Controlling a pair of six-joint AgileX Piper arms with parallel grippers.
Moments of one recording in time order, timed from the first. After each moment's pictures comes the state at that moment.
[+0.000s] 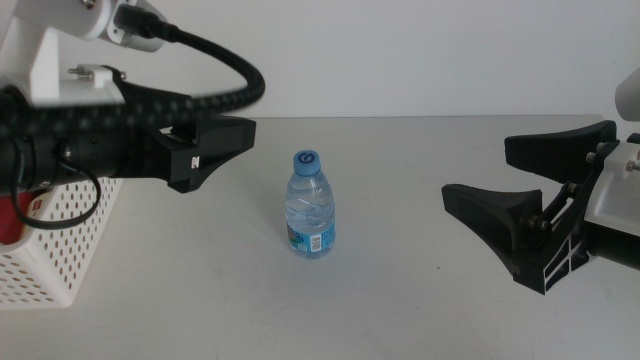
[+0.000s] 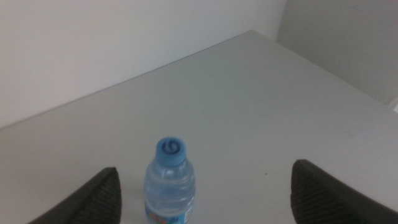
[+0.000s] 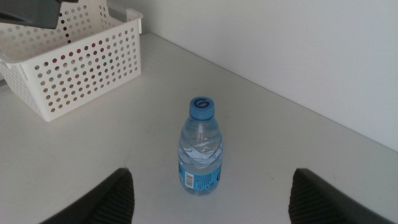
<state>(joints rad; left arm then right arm) -0.27 1.03 -0.89 -0.99 0.52 0.96 0.65 0.88 -0.72 0.15 0.21 -0.19</state>
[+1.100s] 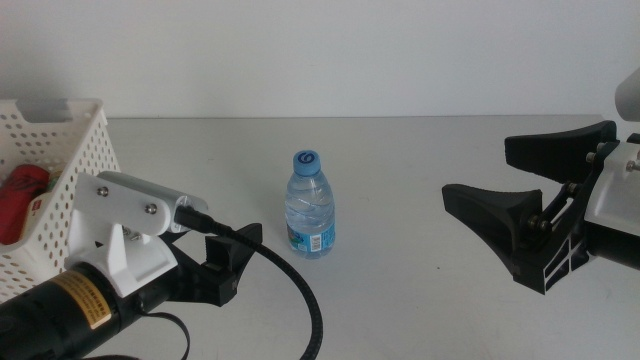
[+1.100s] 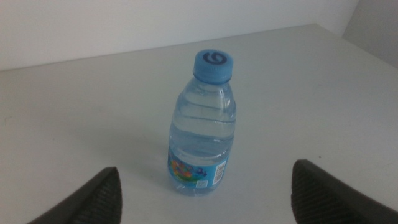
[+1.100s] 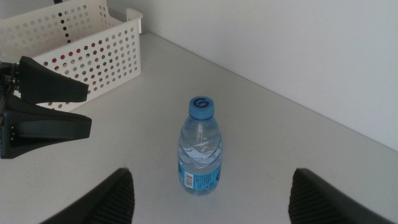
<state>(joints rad) -0.52 1.09 -0.35 0.11 -0.37 -0.28 0.65 0.88 -0.72 0.15 0.21 -0.19</state>
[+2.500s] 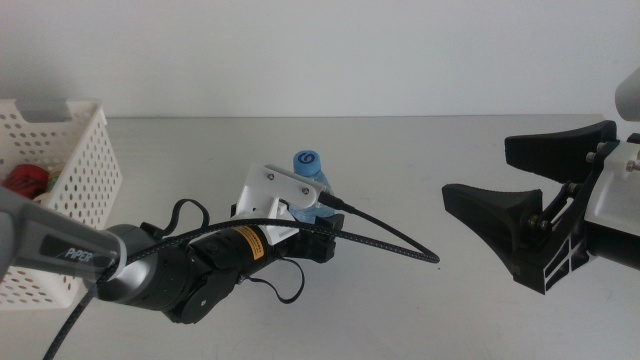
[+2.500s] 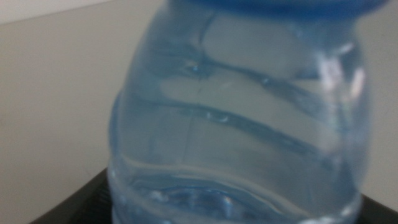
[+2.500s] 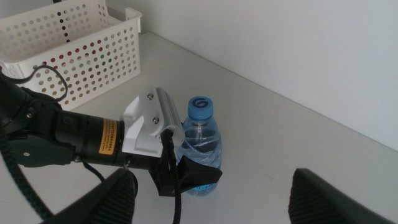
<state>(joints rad) -0.52 1.93 -0.76 0.15 -0.73 -0.20 0.65 0.88 -0.72 0.15 0.21 -0.19</state>
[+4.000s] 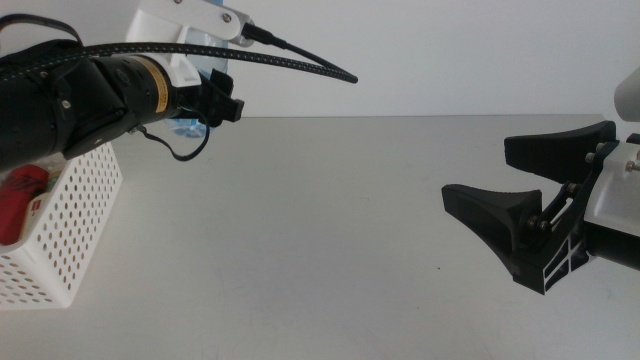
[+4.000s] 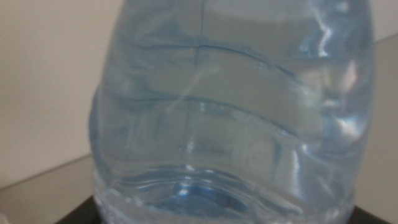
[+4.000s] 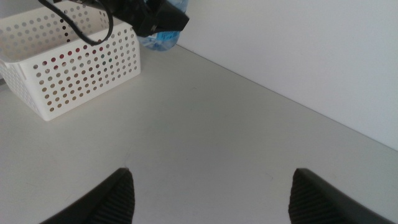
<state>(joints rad) -0.35 1.54 -1.11 0.84 0.17 -0.67 0.65 0.88 -0.72 0.15 0.21 -0.19</state>
